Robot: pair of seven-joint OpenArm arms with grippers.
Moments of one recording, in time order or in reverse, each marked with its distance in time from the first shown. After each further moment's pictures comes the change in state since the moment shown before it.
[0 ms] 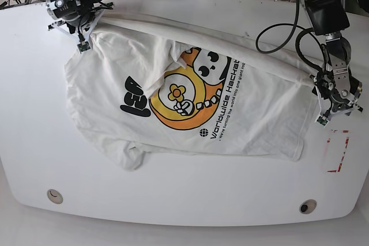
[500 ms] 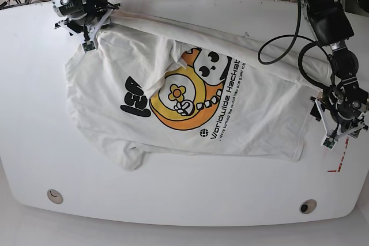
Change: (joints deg) left arm -4.4 -0.2 -2.0 6.1 -7.8 0.2 0.2; right arm 0.2 -3.6 0.3 0.1 -0.6 -0.3 3.2
